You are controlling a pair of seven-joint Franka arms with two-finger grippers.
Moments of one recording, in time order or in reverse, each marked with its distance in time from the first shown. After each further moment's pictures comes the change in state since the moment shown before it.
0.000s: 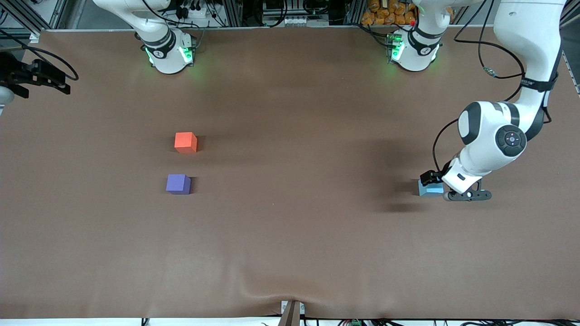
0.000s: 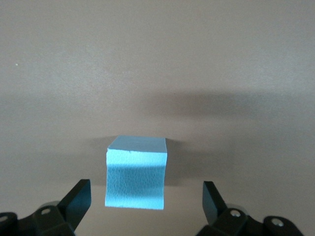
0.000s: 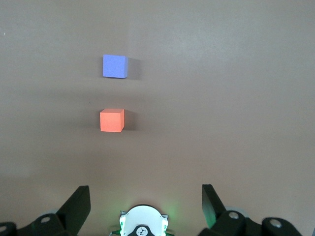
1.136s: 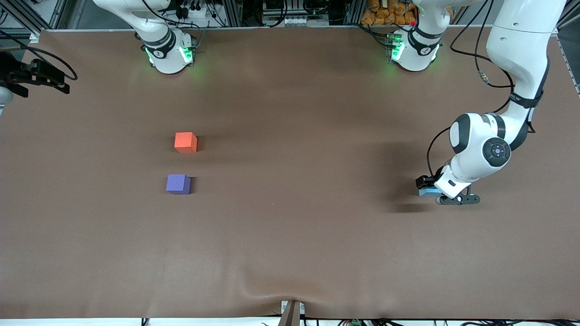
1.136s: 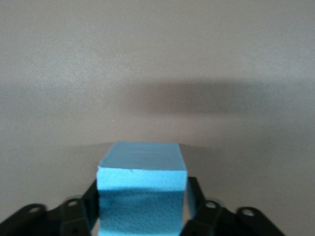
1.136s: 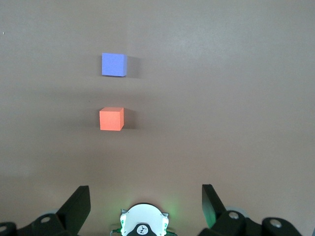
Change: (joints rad) left arm 0.004 0.102 0.008 0.000 0.024 0.072 0.006; right arm -0.009 0.000 -0.001 -0.001 0.002 -0.008 0.000
